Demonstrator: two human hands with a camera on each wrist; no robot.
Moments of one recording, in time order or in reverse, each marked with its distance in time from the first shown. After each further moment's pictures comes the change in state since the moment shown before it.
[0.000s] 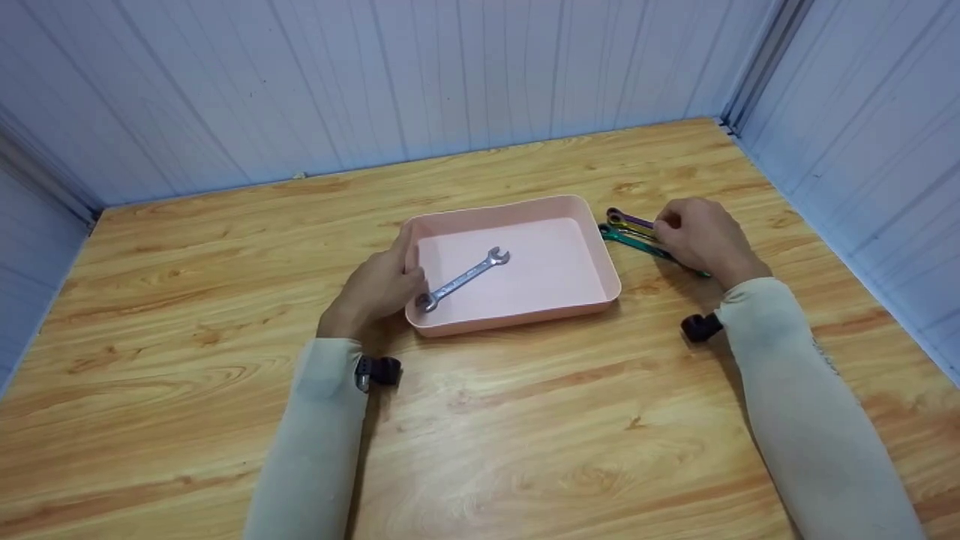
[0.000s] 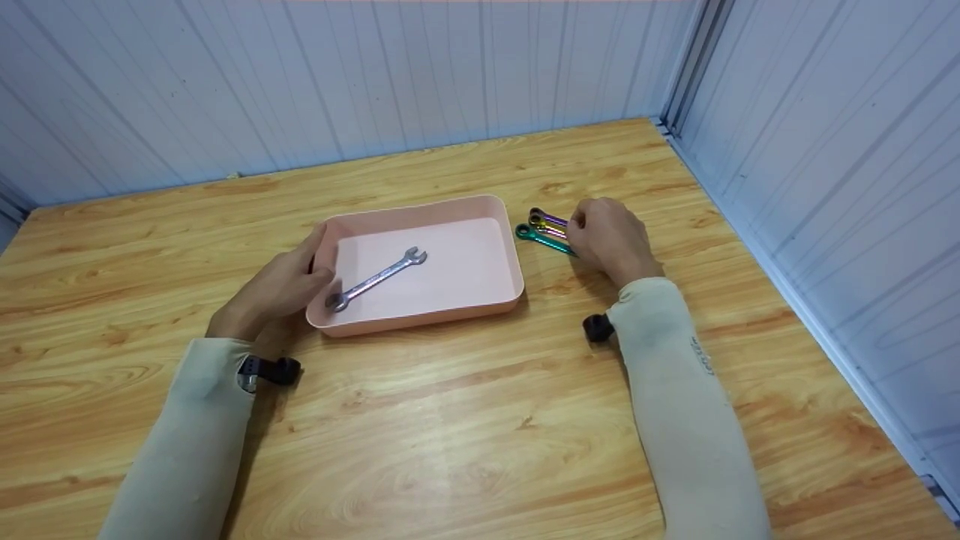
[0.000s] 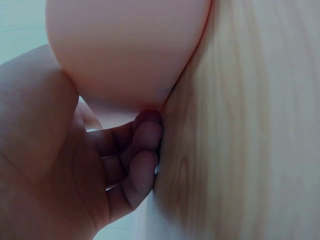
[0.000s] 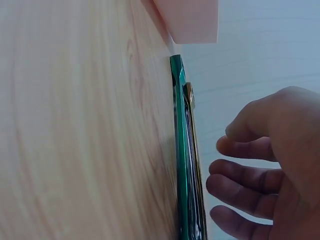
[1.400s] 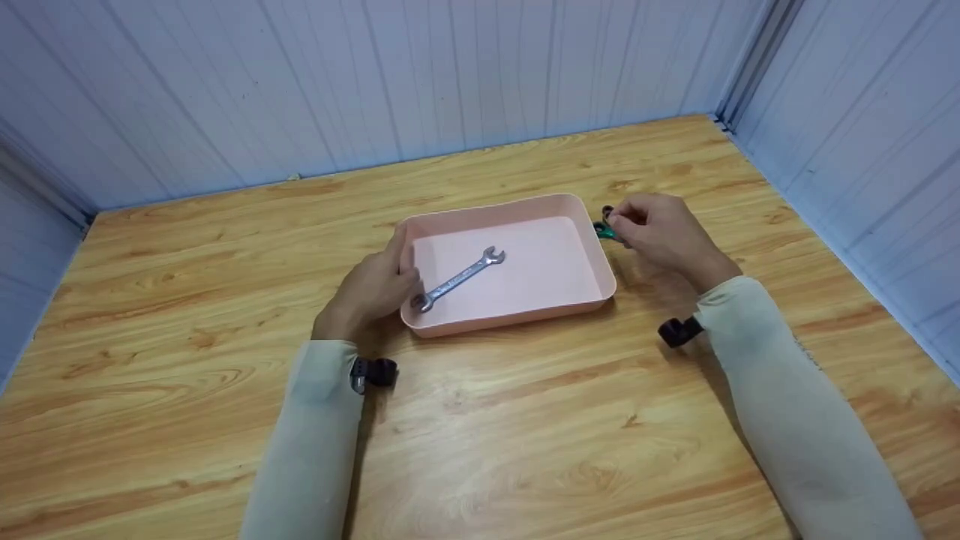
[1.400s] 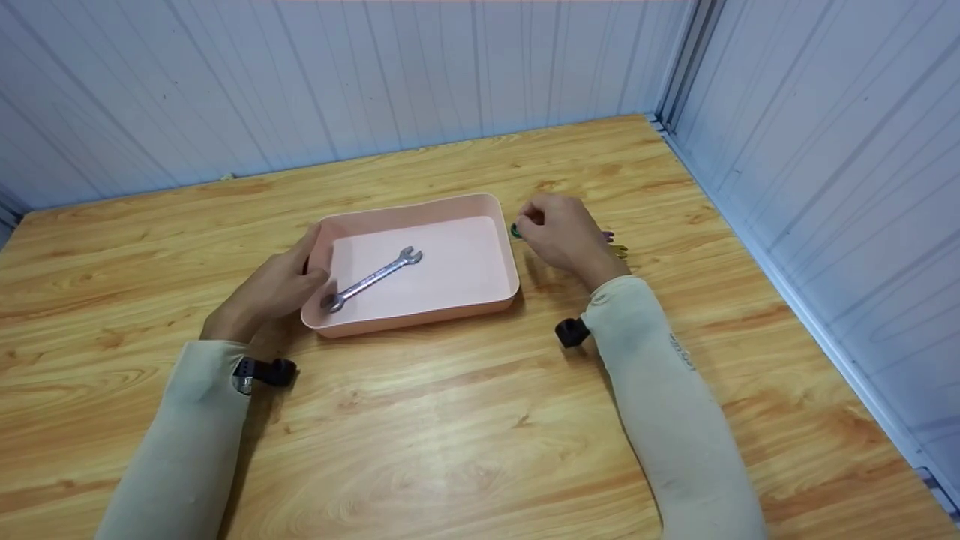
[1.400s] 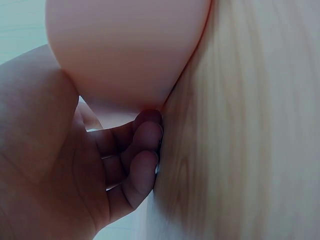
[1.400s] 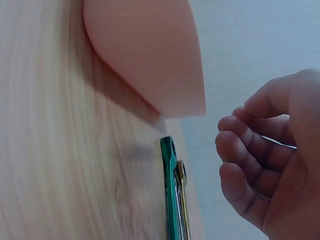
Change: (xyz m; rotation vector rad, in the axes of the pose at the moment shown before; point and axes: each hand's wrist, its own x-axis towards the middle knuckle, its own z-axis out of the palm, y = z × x) left_hand 0.000 -0.002 0.000 -0.006 0.004 0.026; right_hand -0.009 -0.043 0.011 0.398 0.037 -0.146
